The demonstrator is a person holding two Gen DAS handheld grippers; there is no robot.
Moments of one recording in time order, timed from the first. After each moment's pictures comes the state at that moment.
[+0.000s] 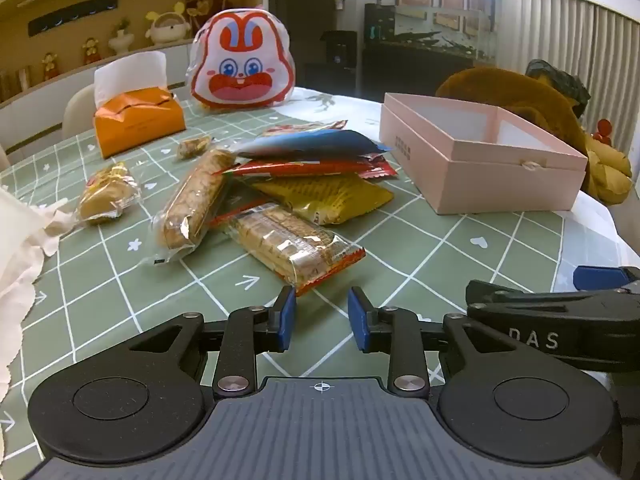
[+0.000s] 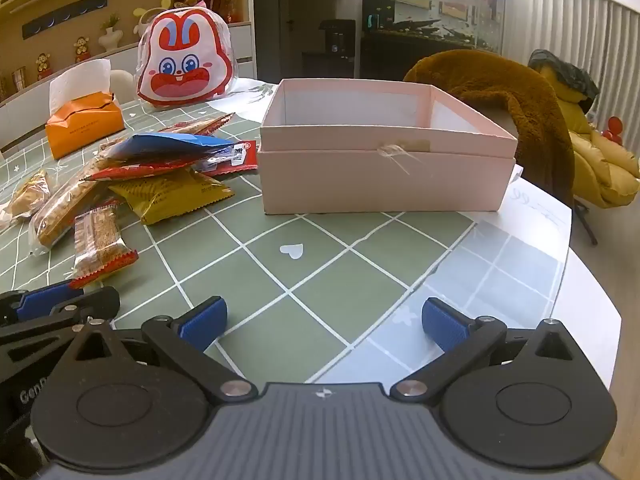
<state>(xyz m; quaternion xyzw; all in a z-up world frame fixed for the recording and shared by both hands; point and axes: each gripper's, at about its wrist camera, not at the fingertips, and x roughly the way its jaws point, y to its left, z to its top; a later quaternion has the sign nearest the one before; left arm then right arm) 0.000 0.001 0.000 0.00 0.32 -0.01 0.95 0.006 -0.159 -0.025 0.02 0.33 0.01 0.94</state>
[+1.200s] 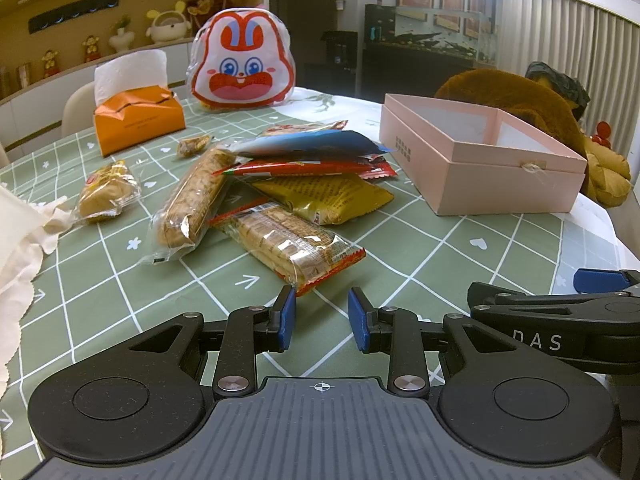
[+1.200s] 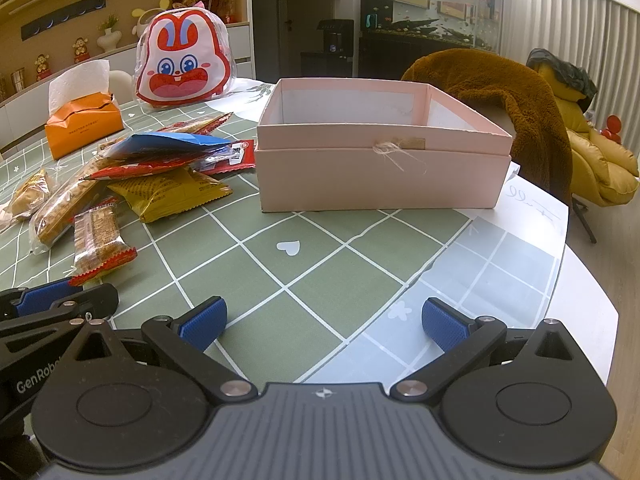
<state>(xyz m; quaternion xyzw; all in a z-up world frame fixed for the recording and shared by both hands) 0.000 0.001 0.000 0.00 0.32 -0.01 0.95 0.004 -0.160 -0.025 0.03 0.32 0.02 0.95</state>
